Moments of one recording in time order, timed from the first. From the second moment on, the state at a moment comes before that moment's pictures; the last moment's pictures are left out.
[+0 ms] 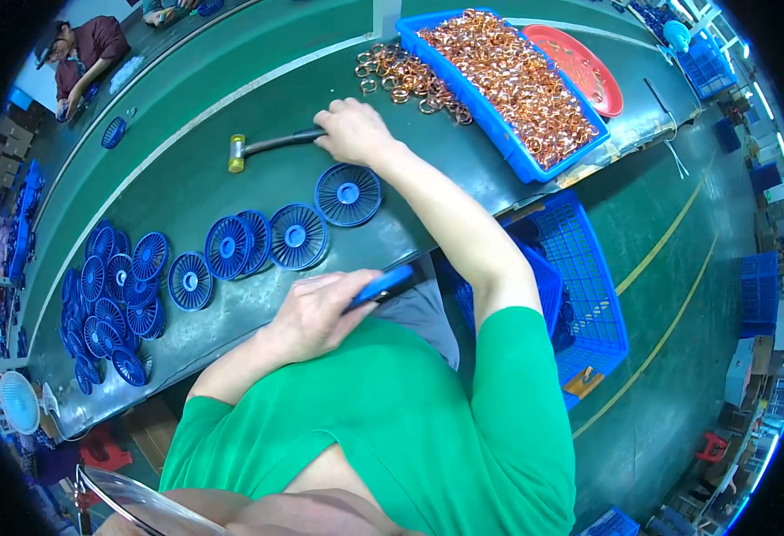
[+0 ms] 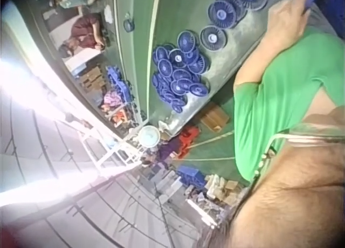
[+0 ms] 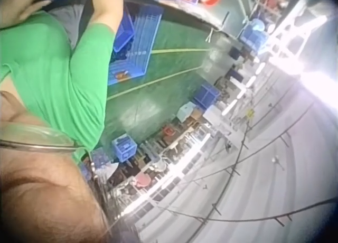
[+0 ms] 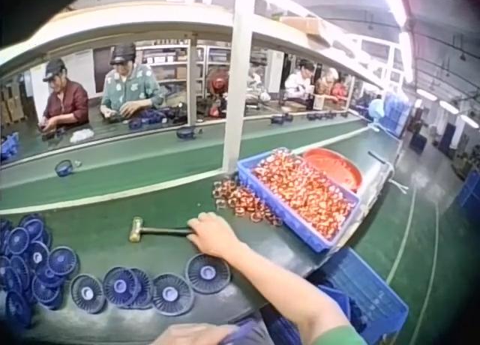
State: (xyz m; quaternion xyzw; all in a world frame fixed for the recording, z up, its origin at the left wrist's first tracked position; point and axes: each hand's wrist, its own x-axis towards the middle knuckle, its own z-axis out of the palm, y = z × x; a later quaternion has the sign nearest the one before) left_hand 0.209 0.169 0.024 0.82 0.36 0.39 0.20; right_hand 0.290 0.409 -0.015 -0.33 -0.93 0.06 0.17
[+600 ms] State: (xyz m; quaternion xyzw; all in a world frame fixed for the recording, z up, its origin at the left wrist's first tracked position) left_hand 0.302 0.310 -0.028 0.84 0.51 0.19 0.01; right_hand 0.526 0.283 0.020 -0.51 -0.66 0.38 0.40
